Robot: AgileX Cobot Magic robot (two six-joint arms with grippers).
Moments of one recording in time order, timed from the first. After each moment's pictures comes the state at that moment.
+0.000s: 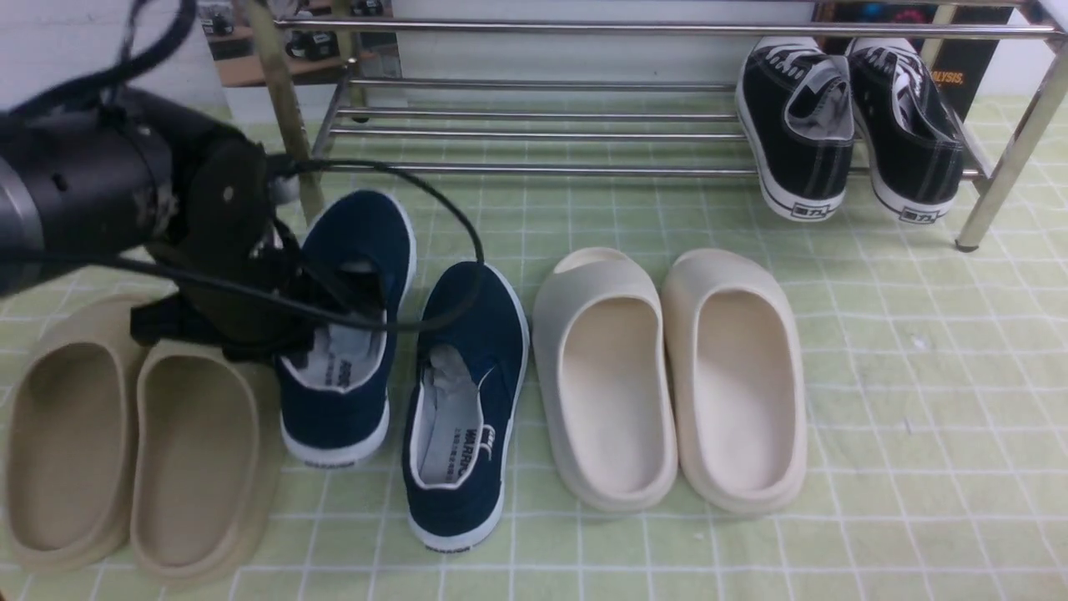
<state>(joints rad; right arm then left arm) 0.01 -0.01 0.02 -0.02 0.38 0.12 -0.32 1.59 -1.19 0.18 0.84 -0.61</state>
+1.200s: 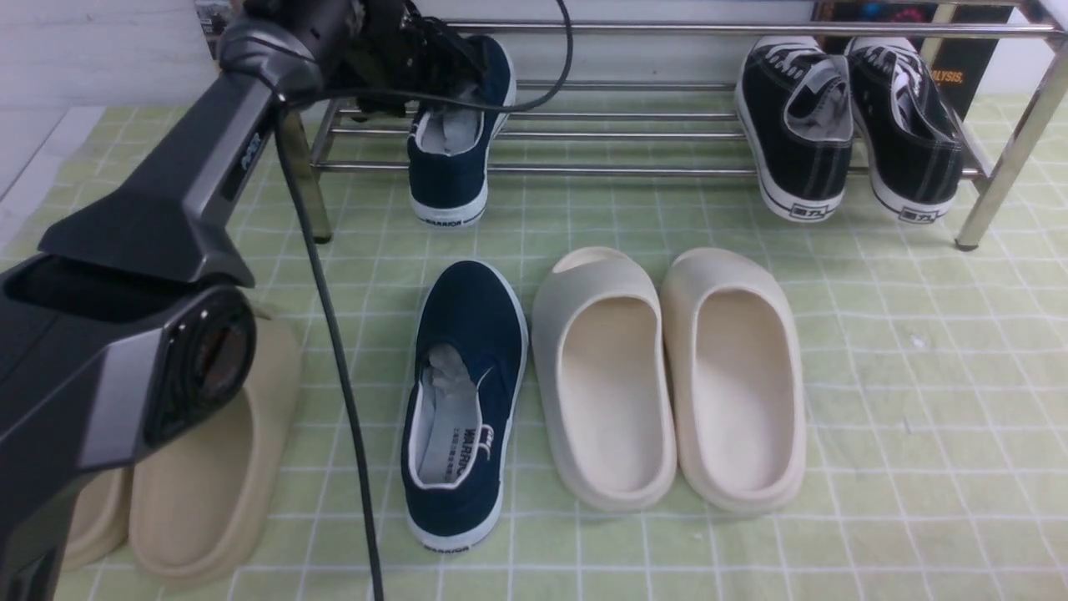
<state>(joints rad) 0.01 -0.01 0.02 -0.02 0.38 0.12 -0.26 2.47 -2.59 0.10 0.99 -0.43</state>
